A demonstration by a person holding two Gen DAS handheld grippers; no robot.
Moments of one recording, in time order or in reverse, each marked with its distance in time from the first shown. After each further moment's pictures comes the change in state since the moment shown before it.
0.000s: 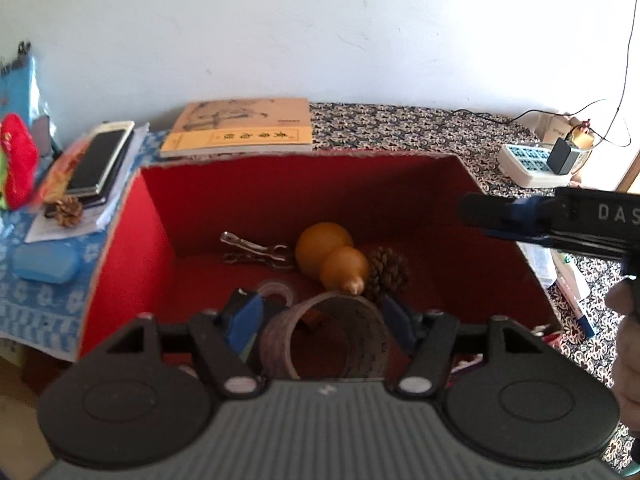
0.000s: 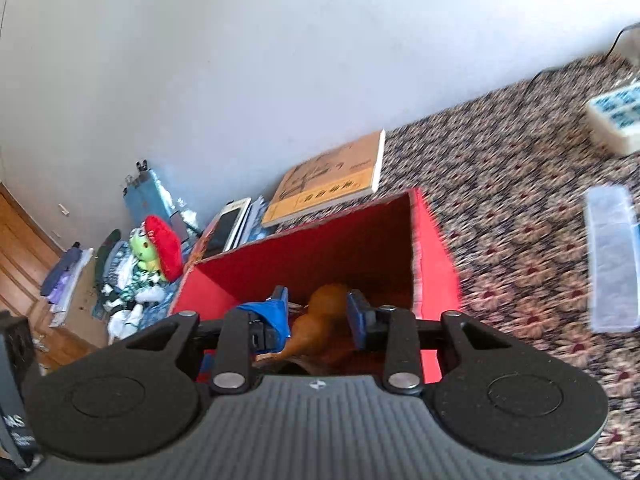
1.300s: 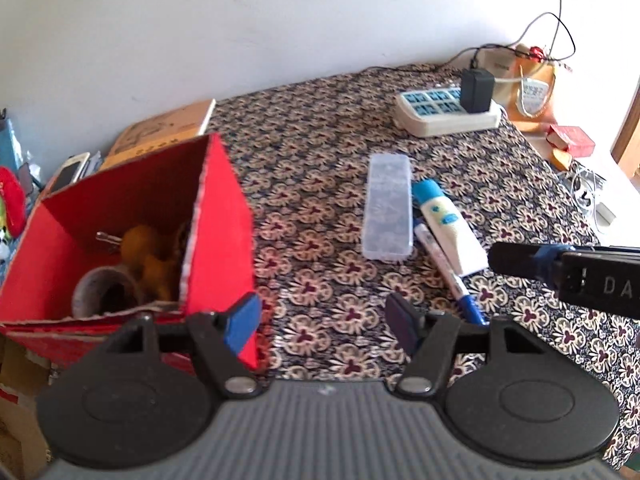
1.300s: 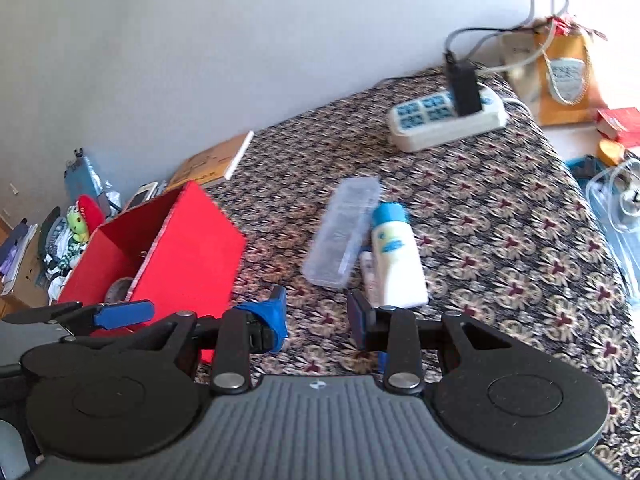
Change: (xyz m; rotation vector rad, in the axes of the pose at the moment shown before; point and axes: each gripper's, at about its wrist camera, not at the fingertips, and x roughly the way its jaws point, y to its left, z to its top) left arm 0.014 -0.259 -0.019 0.124 0.064 0.136; right arm -0.150 -0.164 -0.010 -0.007 0.083 -0.175
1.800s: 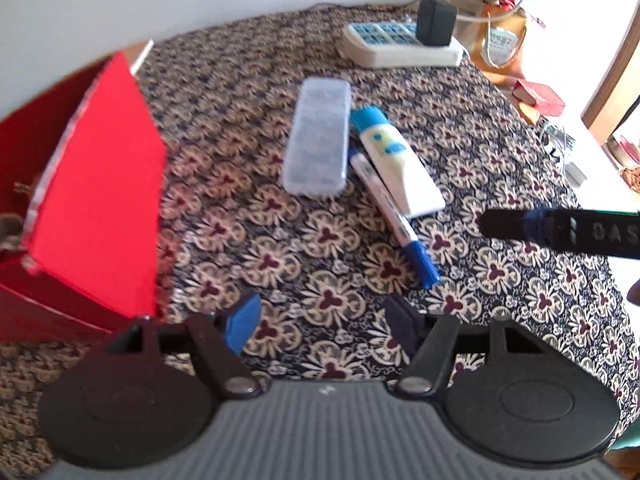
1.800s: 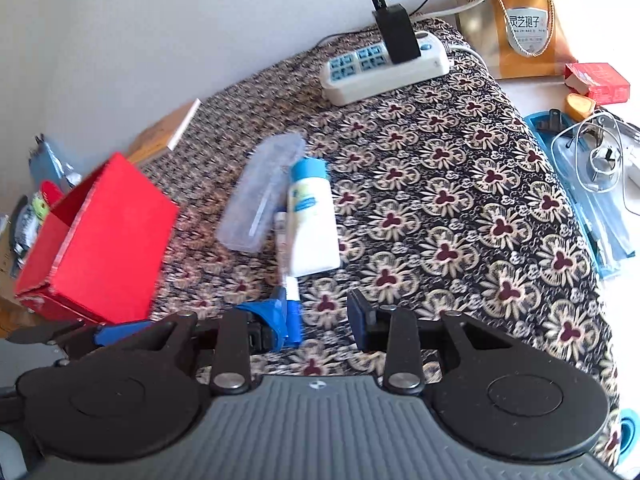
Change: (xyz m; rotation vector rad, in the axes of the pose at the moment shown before) left arm 0.056 -0.033 -0.029 -0.014 0.133 -0.162; right arm 0.032 -0.059 -0.005 0.019 0.119 -0.063
